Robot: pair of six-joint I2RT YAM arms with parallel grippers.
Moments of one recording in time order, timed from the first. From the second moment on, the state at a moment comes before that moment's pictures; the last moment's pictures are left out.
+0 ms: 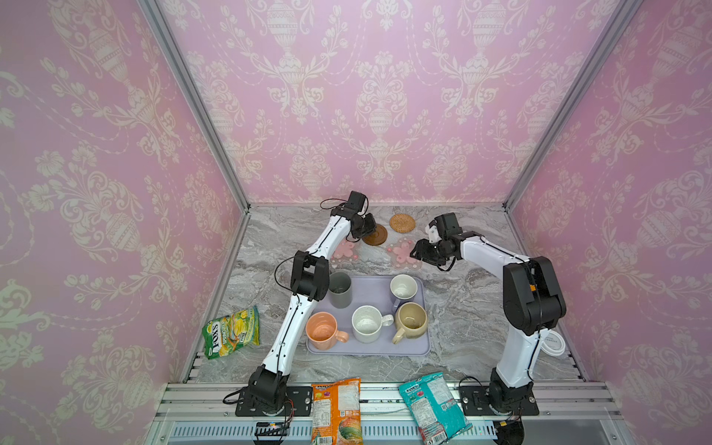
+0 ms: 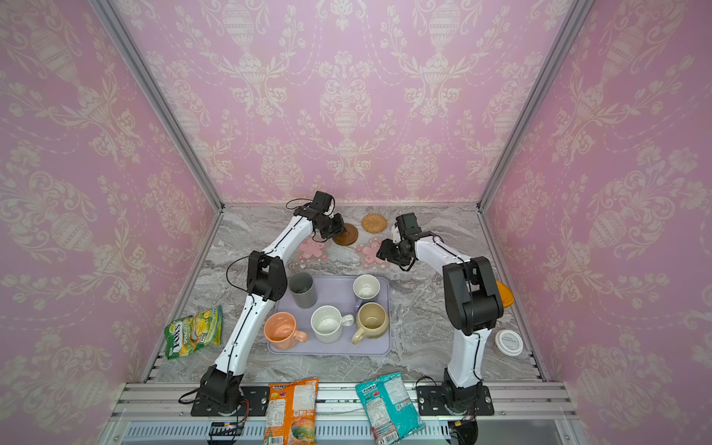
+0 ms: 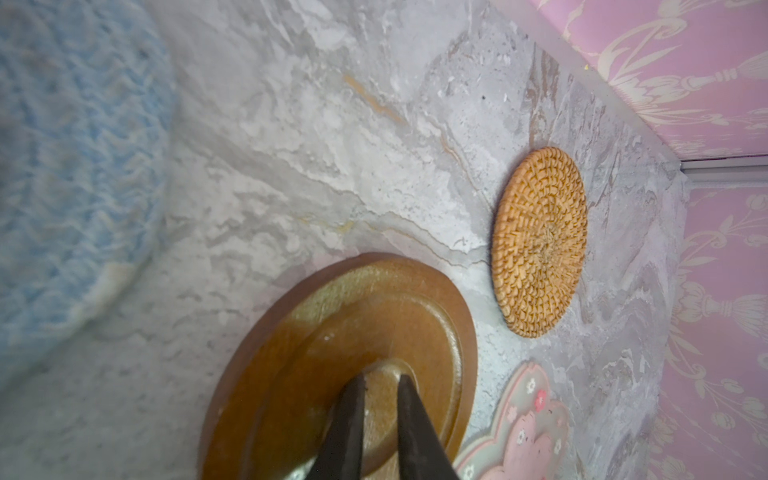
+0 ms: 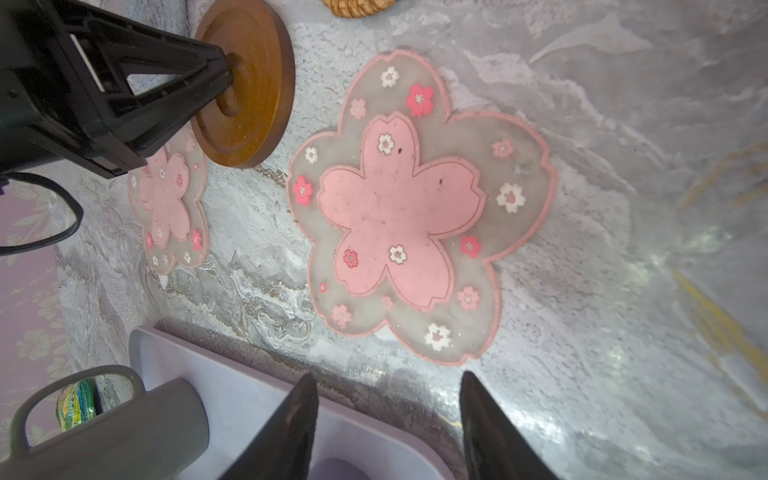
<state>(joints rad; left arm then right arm) -0.34 2.81 2.69 -0.83 0.34 -0.70 0.22 1.90 1.33 -0.46 -0.32 0.47</state>
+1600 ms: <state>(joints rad) -0.32 1.08 1.12 -0.92 -0.06 -0.44 0.43 1.09 1.04 -0.78 -0.06 0.40</state>
